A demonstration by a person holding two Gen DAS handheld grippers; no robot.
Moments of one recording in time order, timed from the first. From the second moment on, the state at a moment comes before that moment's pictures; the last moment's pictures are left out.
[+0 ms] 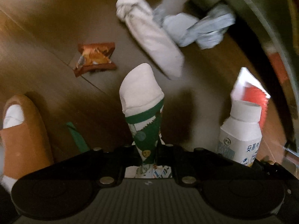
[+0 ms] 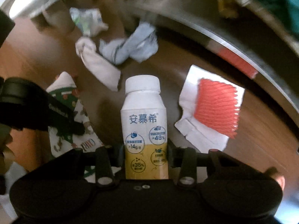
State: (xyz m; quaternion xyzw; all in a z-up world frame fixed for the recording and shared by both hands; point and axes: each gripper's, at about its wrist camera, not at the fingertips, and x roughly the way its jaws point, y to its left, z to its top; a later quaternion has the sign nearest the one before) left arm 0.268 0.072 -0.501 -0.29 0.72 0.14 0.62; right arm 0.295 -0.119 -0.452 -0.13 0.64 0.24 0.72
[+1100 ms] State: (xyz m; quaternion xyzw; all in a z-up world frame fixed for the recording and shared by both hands) left arm 0.193 0.039 -0.093 -0.23 0.45 0.01 0.86; right arm 0.178 -0.206 -0.071 -0.01 0.35 0.24 0.90
